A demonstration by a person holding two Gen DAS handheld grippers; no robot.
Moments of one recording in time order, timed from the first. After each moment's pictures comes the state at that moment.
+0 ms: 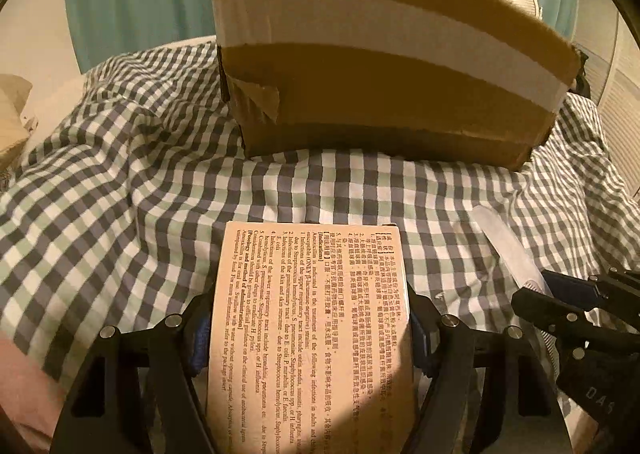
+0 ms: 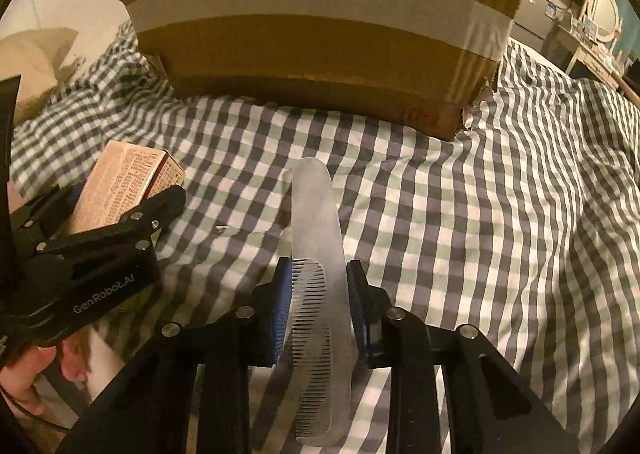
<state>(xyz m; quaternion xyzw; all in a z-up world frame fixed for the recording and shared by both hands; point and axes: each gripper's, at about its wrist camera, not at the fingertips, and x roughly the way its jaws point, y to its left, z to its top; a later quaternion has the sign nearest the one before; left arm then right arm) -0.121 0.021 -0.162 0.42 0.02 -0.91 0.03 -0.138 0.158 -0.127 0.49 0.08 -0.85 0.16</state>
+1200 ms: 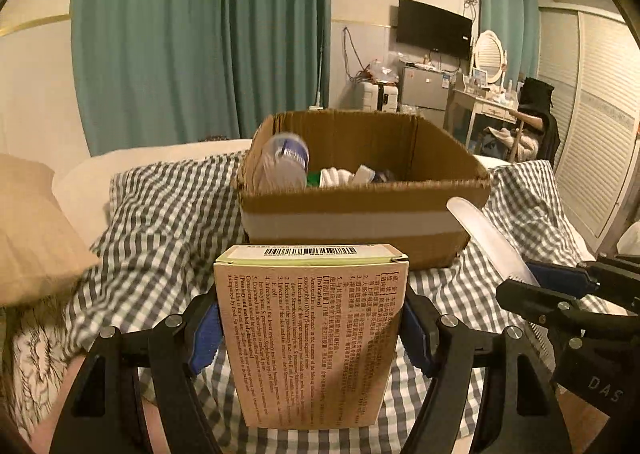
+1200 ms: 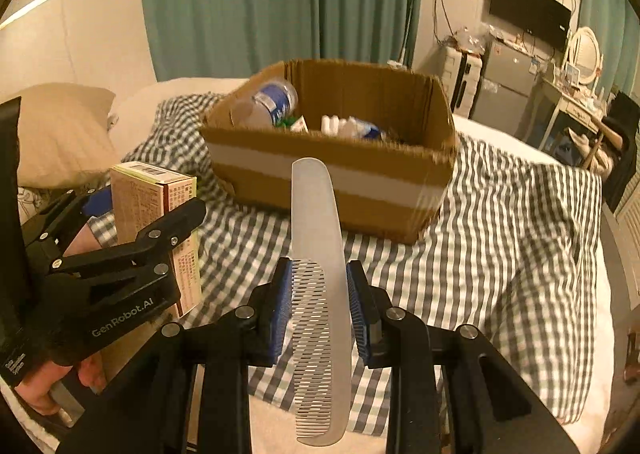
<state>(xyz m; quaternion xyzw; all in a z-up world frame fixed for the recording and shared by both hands) -0.091 0.014 -0.027 0.30 0.00 -0.95 0.00 -0.098 0.142 0.004 0.38 0.08 -0.91 0.17</state>
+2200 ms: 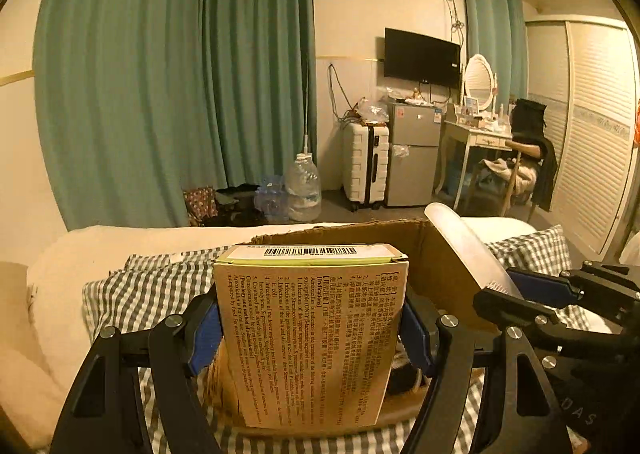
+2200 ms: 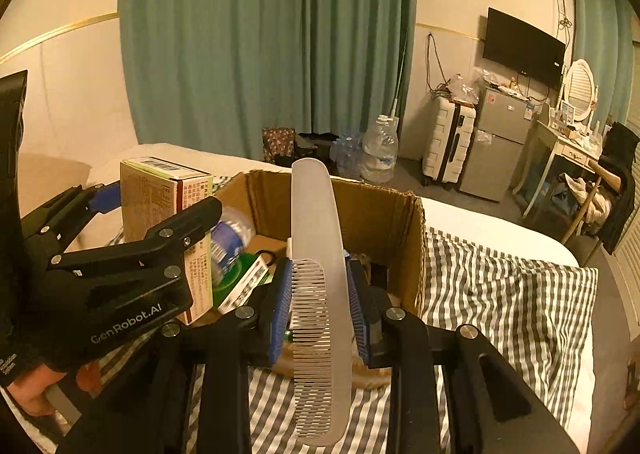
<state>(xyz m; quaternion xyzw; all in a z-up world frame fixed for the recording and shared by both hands) -0.233 0.020 0.047 0.24 -0.02 -0.97 -0.02 -0.236 0.148 0.069 0.31 0.07 -0.93 0.17</state>
